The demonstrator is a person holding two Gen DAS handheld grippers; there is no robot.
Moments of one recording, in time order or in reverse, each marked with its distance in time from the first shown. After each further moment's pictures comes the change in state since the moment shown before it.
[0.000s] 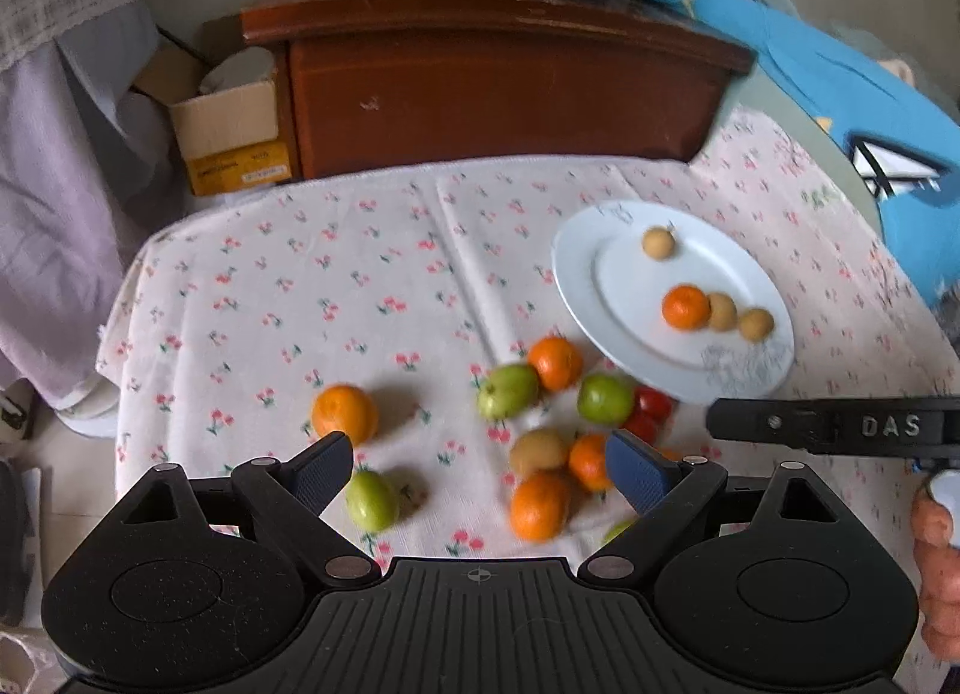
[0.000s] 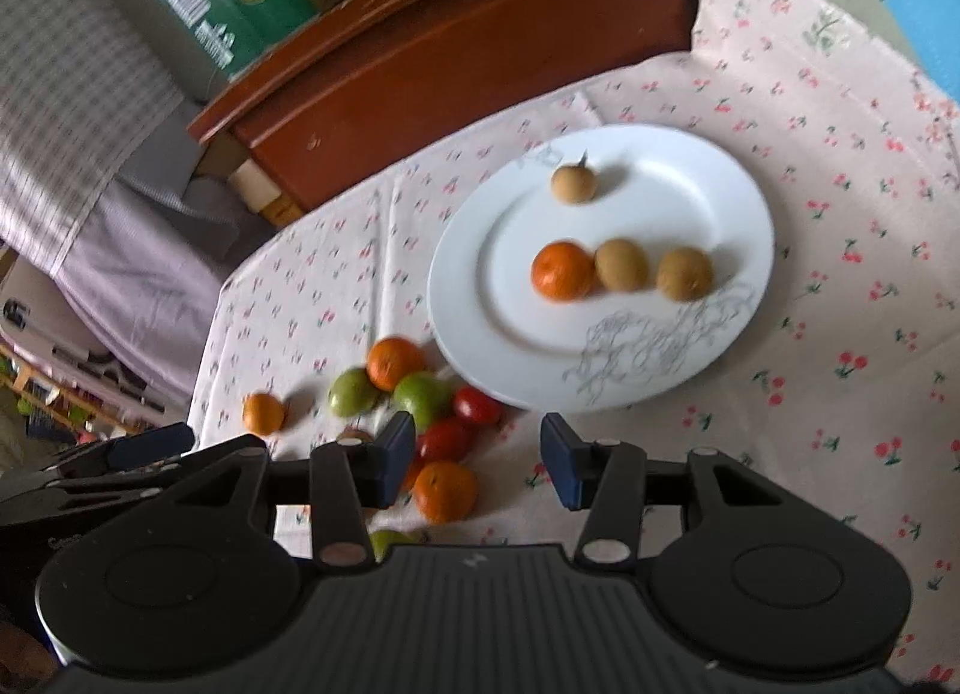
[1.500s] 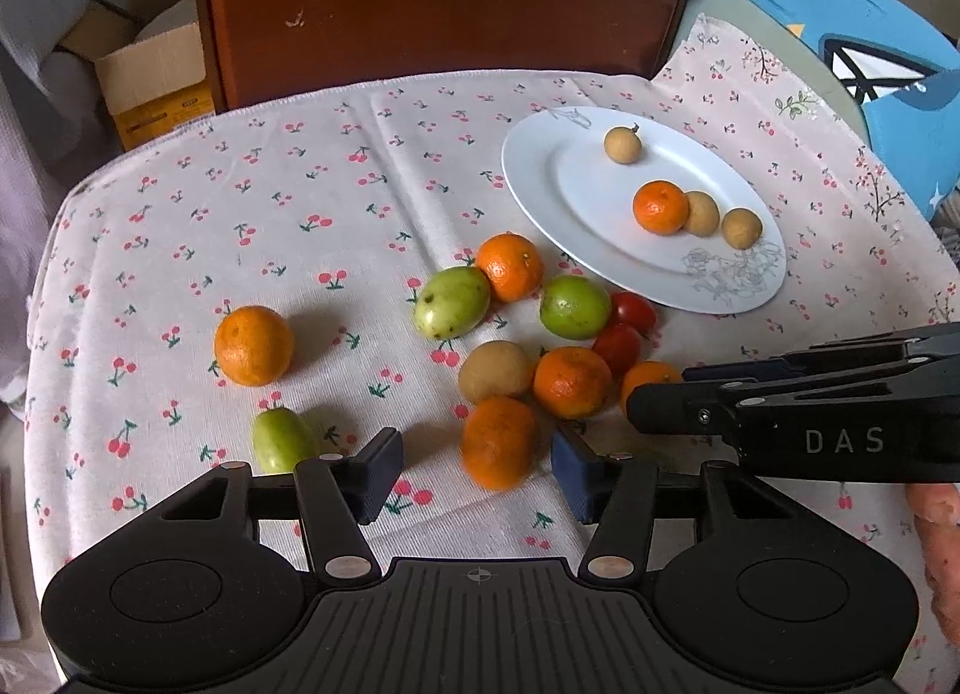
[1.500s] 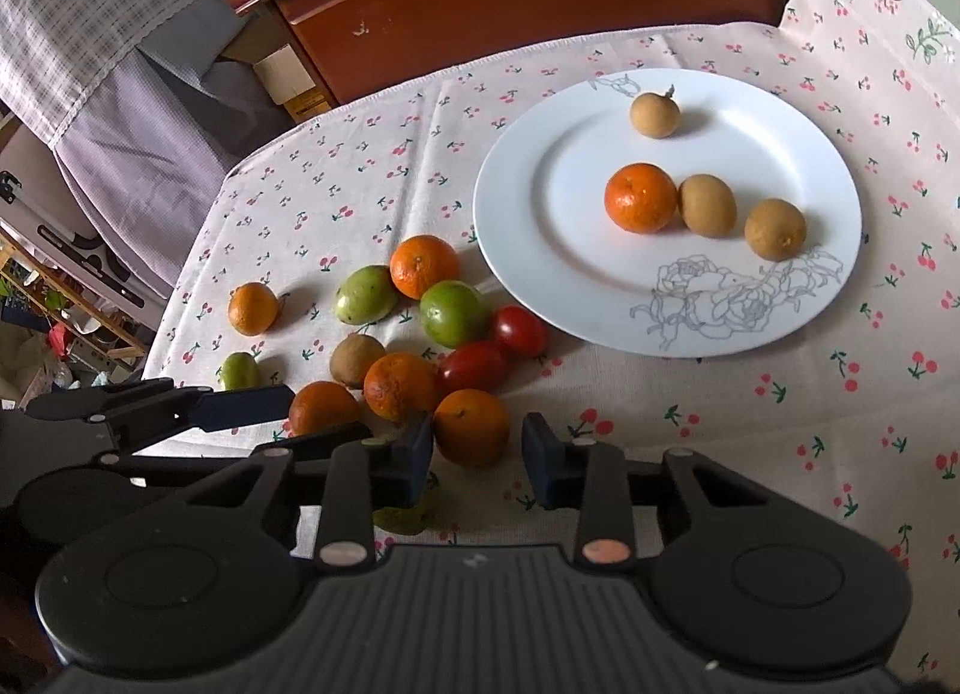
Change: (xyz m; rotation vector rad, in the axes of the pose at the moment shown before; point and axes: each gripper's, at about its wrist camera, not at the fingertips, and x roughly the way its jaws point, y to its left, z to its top) left arm 0.044 -0.014 -0.024 0.068 0.077 -0.060; right arm 0.035 0.025 -0.020 -0.175 0.105 -0.038
